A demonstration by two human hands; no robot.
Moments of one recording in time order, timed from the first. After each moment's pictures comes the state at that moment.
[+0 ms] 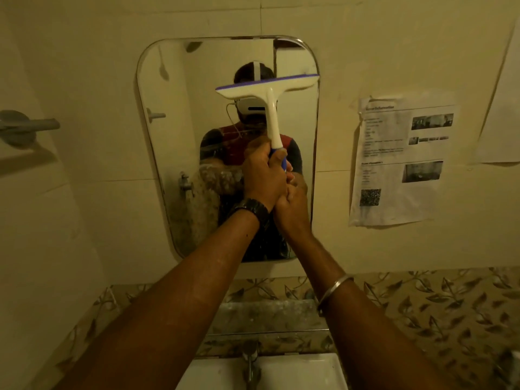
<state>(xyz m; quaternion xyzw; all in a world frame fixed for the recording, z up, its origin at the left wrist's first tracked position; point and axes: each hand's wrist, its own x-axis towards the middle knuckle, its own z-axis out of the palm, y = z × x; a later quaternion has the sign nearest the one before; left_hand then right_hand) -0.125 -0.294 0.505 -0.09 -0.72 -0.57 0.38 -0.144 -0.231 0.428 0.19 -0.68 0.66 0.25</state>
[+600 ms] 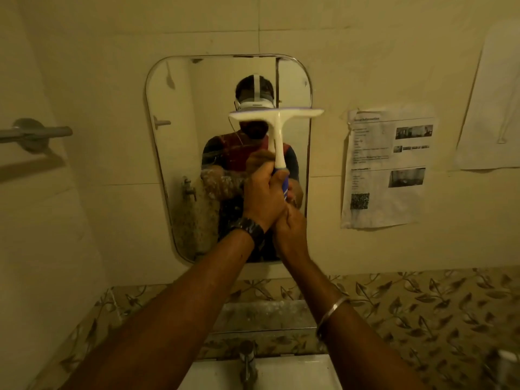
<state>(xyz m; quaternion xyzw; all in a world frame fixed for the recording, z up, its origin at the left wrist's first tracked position) -0.088 -0.291 0.484 -0.13 -0.73 -0.58 0.33 -0.097 -0.227 0.404 0.19 -0.66 0.68 0.25</state>
